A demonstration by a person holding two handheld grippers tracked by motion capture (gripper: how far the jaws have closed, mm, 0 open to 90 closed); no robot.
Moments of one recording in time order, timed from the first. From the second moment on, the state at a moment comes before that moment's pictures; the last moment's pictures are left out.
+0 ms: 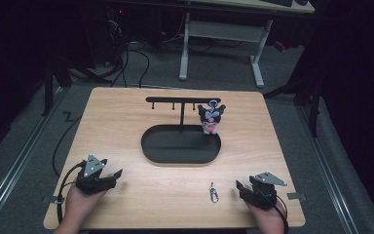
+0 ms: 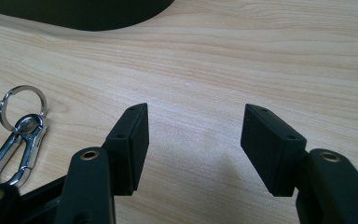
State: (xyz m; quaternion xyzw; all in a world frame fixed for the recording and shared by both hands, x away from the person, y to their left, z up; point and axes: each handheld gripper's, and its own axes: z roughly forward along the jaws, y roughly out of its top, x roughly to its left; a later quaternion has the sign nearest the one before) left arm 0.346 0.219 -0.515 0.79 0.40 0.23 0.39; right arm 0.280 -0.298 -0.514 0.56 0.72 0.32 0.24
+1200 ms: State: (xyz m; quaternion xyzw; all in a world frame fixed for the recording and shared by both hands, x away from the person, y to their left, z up) left arm 0.360 0.204 -0.514 0.81 0.39 0.26 0.36; right arm 0.265 -0.287 -0.509 0.54 0.77 0.25 0.23
